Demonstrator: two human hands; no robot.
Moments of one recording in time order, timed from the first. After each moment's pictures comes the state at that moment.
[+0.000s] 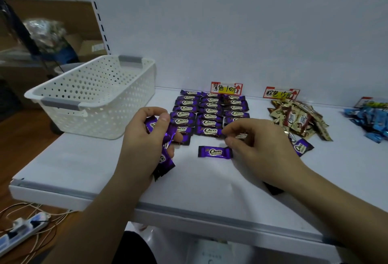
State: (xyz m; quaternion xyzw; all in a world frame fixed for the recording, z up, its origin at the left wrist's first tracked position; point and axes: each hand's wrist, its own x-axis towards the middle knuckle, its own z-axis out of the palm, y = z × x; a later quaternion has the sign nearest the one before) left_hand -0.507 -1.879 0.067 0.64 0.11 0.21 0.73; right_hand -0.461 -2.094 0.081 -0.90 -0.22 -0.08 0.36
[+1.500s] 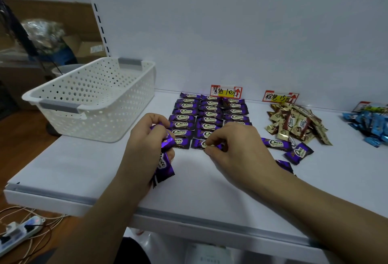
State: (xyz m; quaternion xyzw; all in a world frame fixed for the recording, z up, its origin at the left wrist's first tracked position) left_hand -0.507 -1.876 0.065 0.63 0.10 0.14 0.76; right_hand -0.456 -2.061 0.070 -0.93 -0.25 -0.10 0.26
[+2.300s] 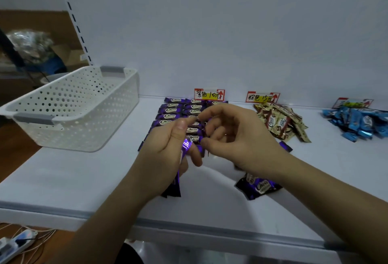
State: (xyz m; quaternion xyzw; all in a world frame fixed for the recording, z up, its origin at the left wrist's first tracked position) left_hand -0.506 -1.927 0.086 0.74 -0.07 0.10 0.67; right_hand -0.451 -2.103 0.106 -0.78 -0.30 0.02 0.54
